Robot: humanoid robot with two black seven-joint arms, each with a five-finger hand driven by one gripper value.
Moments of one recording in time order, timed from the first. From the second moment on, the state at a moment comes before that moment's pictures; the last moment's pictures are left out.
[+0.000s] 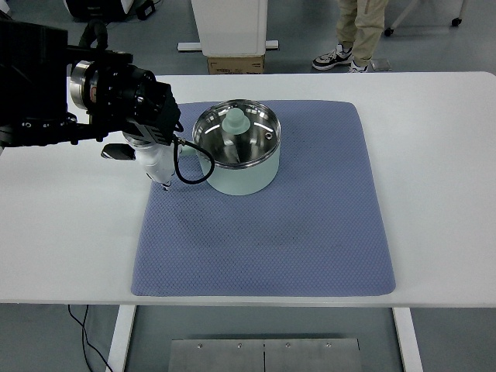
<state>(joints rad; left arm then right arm) -1.84 0.28 0.62 -1.26 2.27 -0.42 -0.61 -0.02 0.00 0.47 0.10 -0.45 -0.04 0.04</state>
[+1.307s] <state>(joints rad) -1.88 0.31 0.60 -1.38 2.27 -0.38 -0.61 -0.02 0.00 0.47 0.10 -0.45 -0.04 0.04</state>
